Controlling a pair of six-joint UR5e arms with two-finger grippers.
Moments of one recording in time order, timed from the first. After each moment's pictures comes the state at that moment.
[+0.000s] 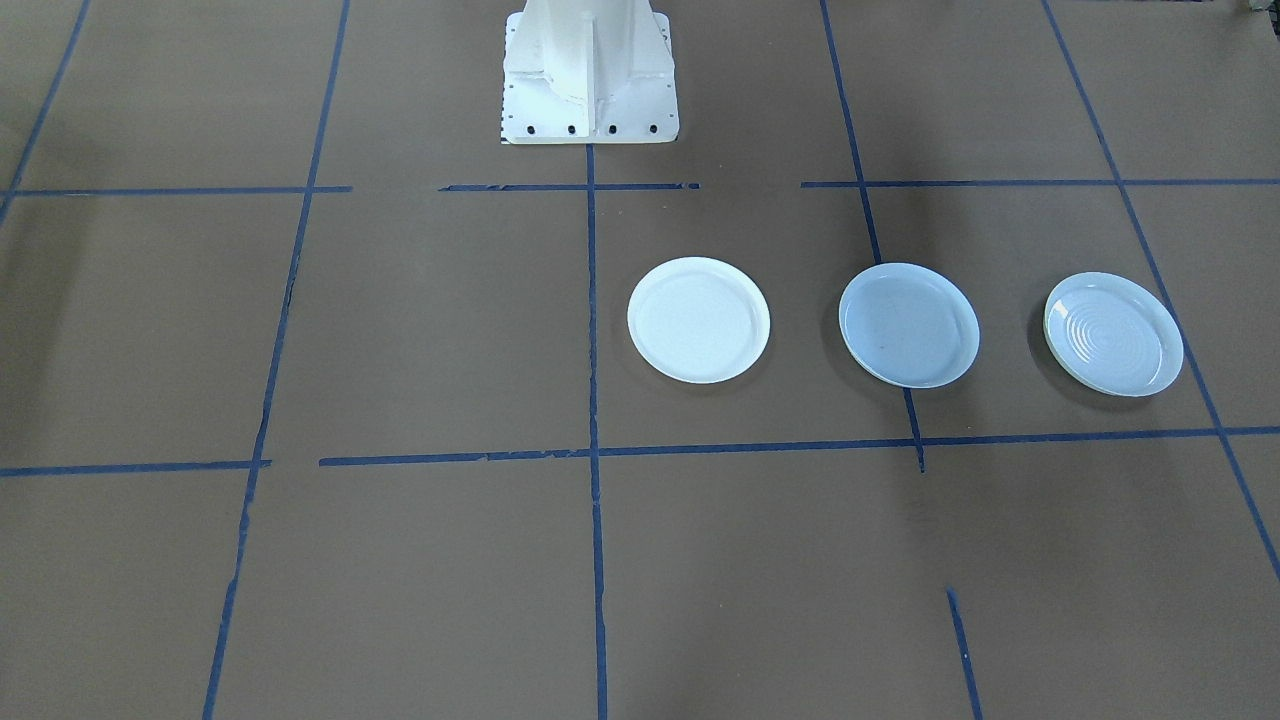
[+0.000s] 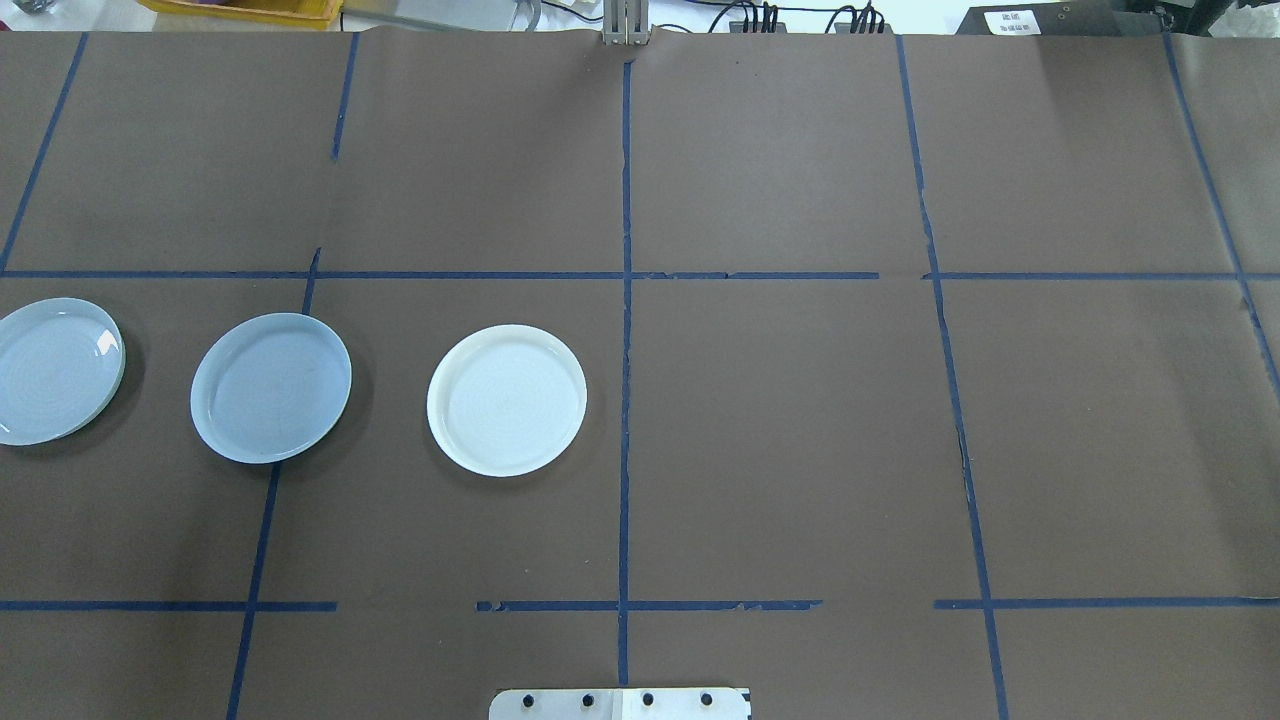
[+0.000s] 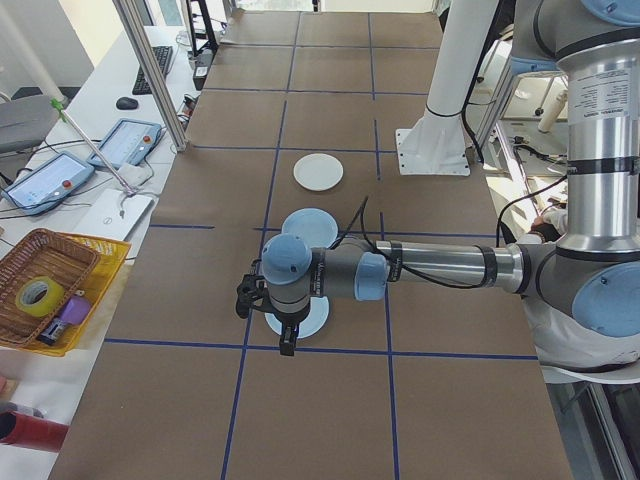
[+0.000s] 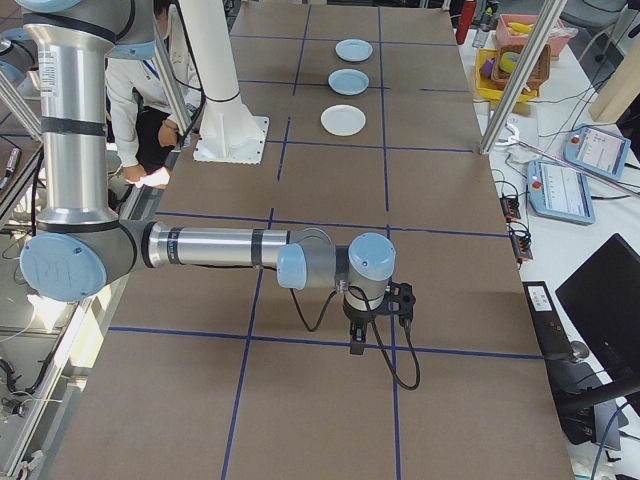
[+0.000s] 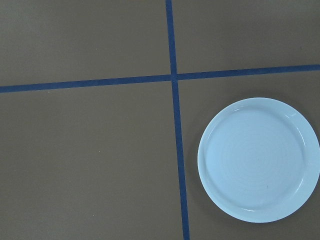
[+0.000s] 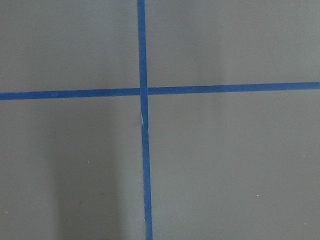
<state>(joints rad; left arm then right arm) -1.58 -1.46 -1.72 -1.60 -2.39 0.04 1.54 -1.61 1.62 -1.56 2.30 0.09</state>
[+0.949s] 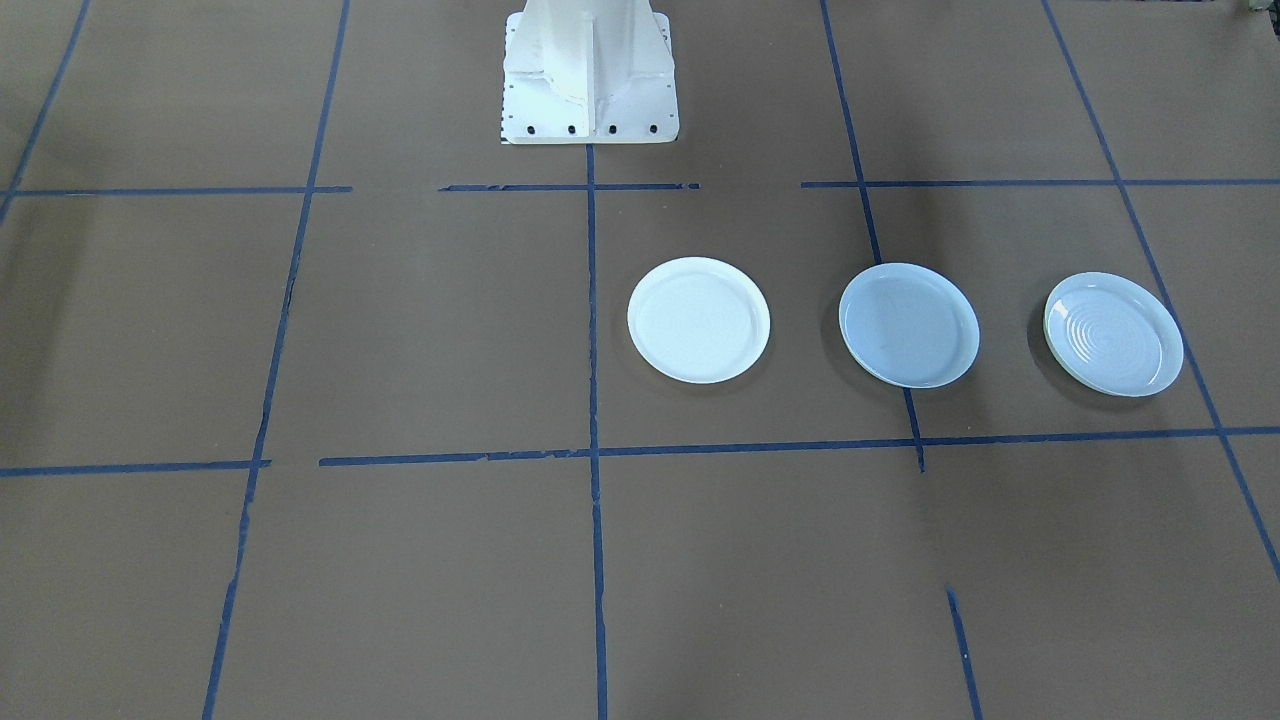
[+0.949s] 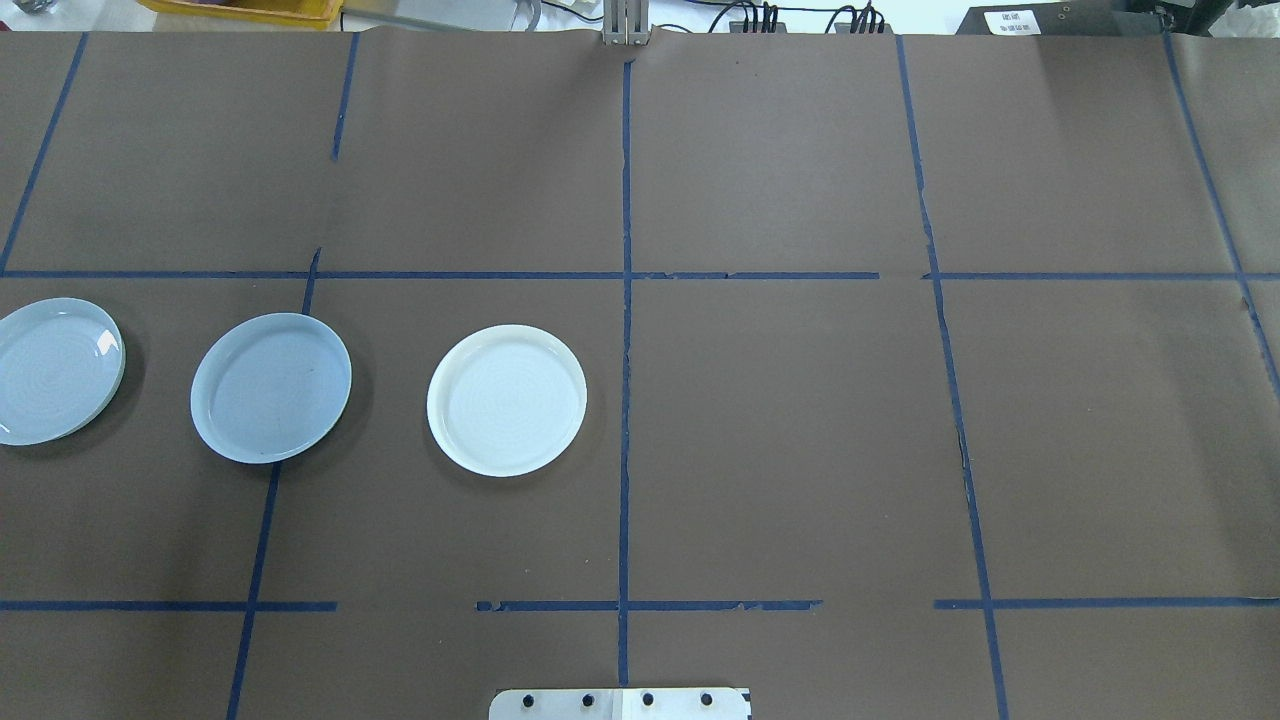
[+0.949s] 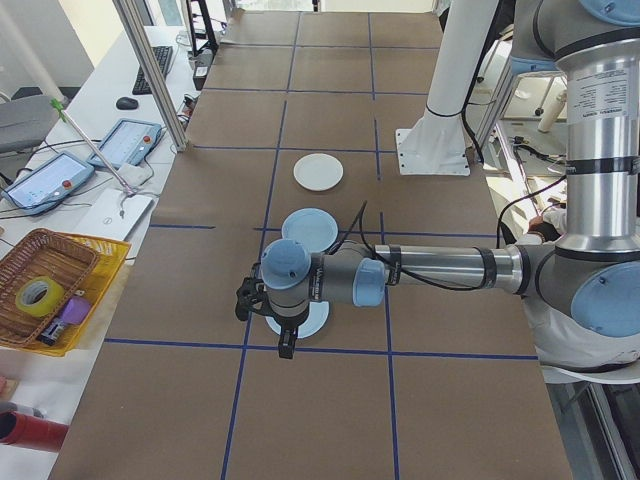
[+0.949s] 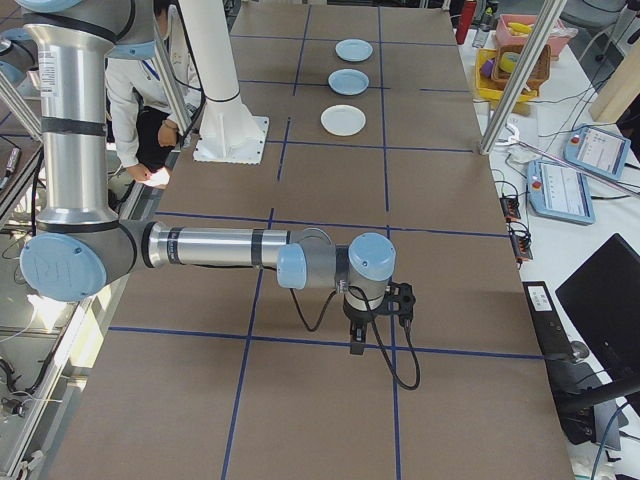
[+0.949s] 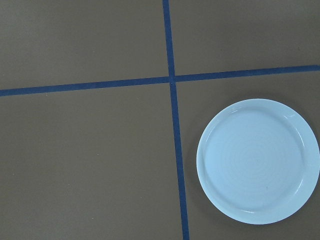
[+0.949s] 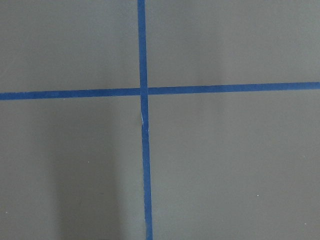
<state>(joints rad) -1.56 -1.46 -1.65 -1.69 -2.39 0.02 1.54 -1.61 1.62 -1.56 2.30 0.09</state>
